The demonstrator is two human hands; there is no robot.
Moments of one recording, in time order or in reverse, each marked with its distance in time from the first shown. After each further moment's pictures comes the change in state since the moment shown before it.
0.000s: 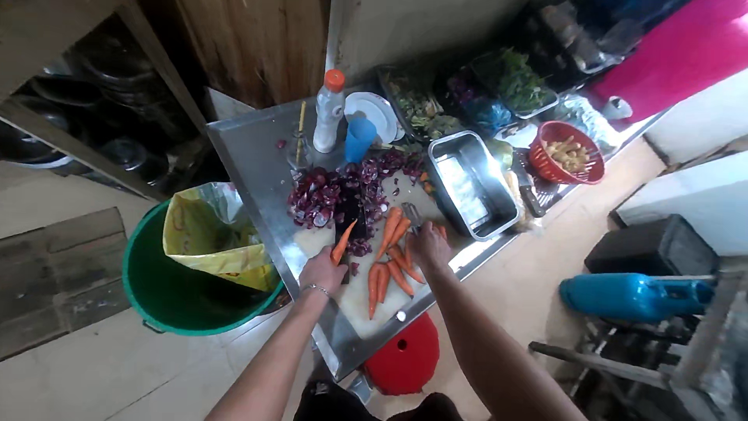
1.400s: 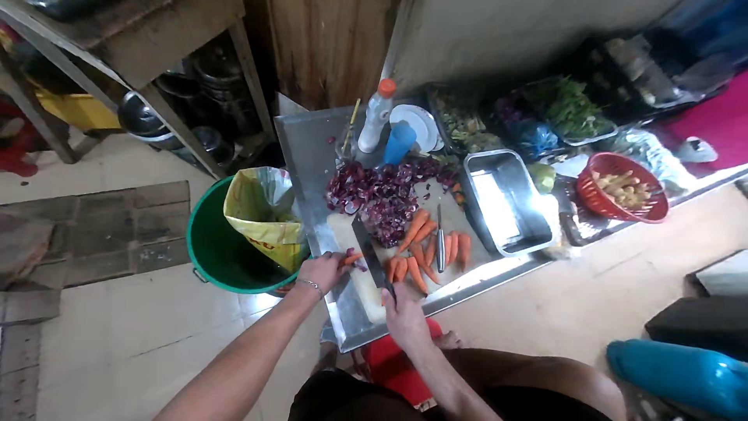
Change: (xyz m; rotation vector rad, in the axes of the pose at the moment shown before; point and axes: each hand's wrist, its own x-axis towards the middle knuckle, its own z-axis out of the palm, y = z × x) left_hand -0.038 -0.068 0.002 0.413 0.065 0.227; right_hand -0.167 0.029 0.056 0.264 -0.202 -0.450
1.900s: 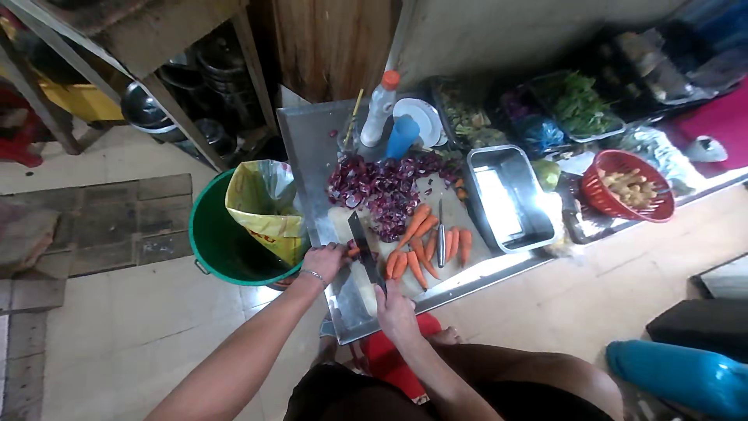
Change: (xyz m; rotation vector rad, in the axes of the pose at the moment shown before) left_hand 0.010 0.002 0.003 0.074 -0.015 0.057; right_hand 0.005 0.006 0.025 -0.125 -0.081 0.047
